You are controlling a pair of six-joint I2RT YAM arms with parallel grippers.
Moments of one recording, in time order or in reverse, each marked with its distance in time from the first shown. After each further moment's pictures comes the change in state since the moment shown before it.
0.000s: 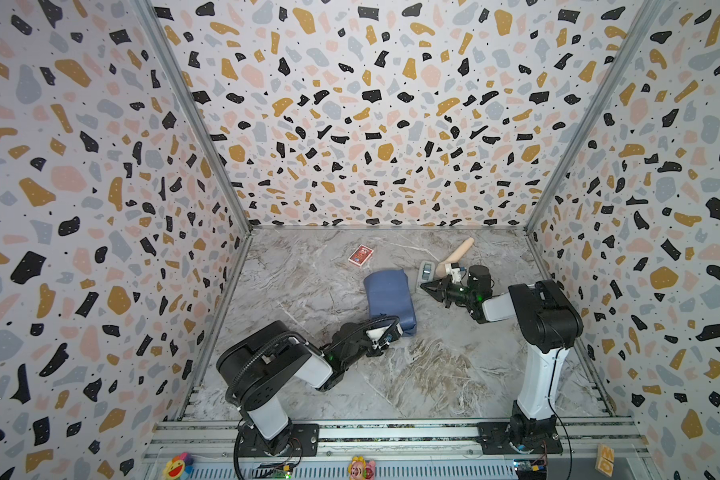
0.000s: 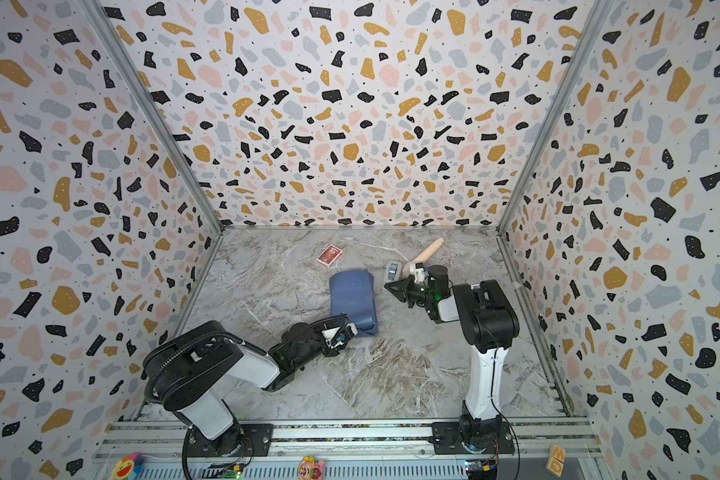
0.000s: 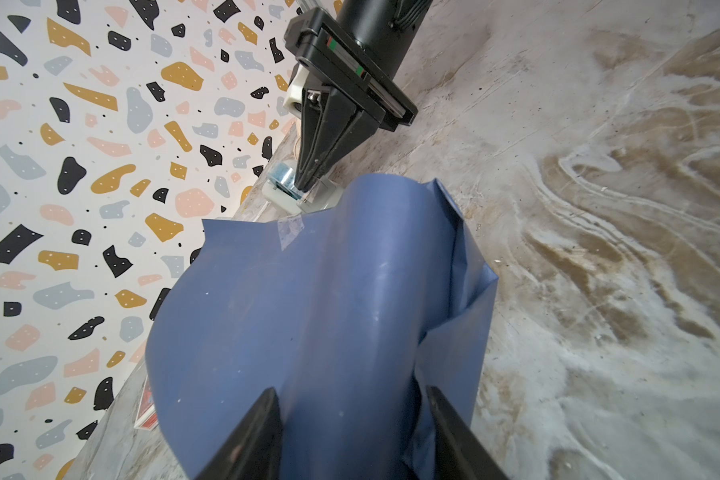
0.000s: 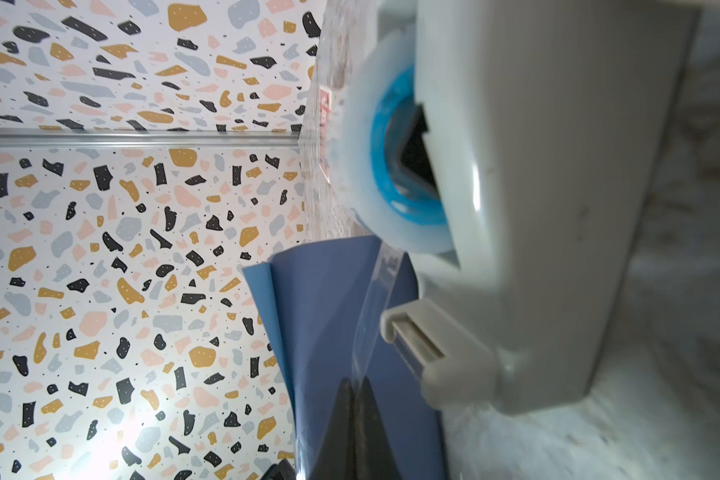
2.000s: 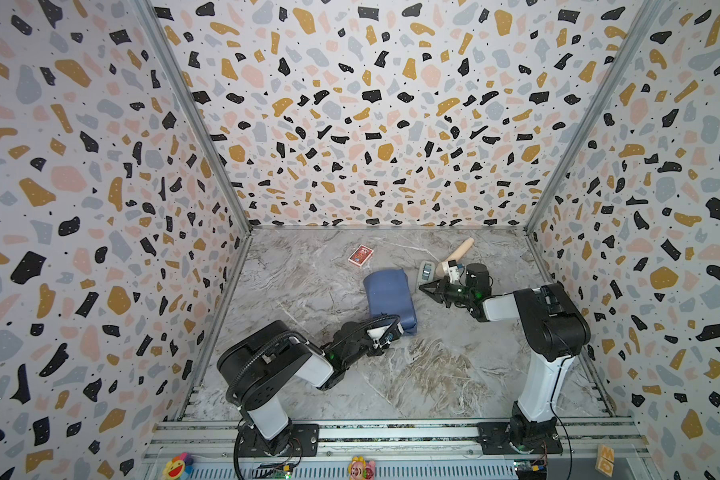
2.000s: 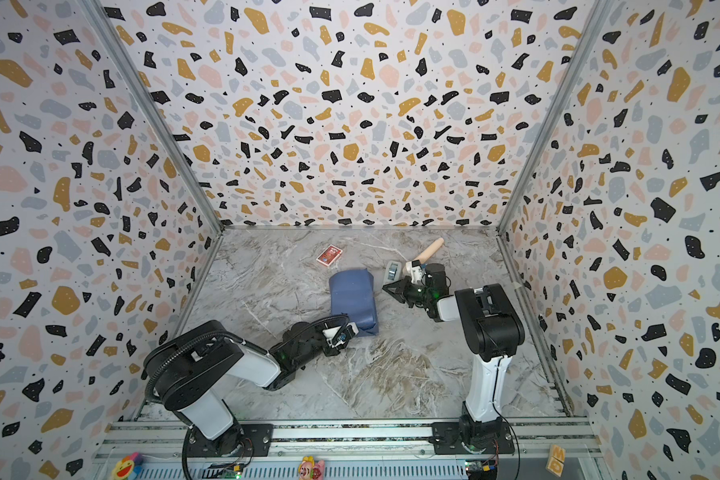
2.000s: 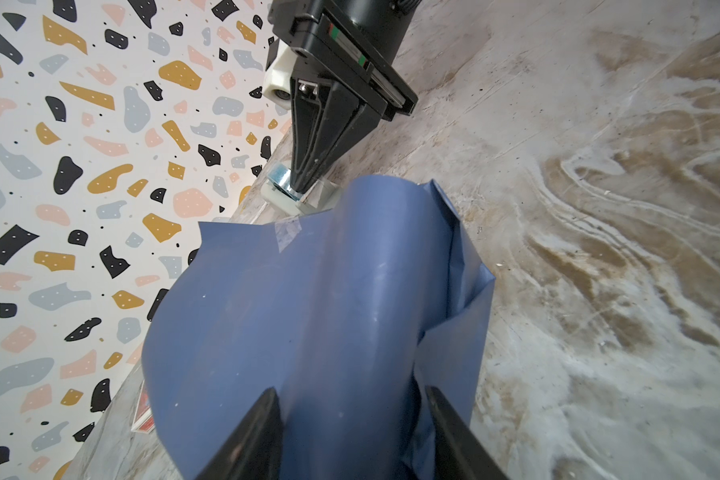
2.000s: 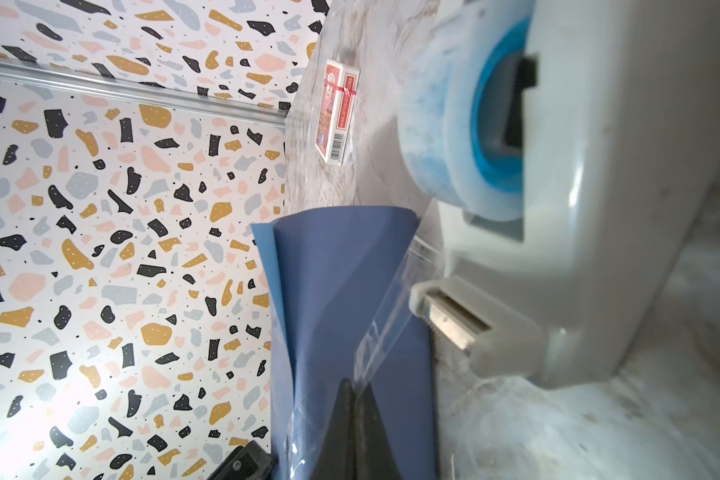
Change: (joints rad) left arm 0.000 0.004 0.014 -0.014 0.001 -0.003; right arm 0.027 -0.087 0.006 -0.160 0.024 -0.195
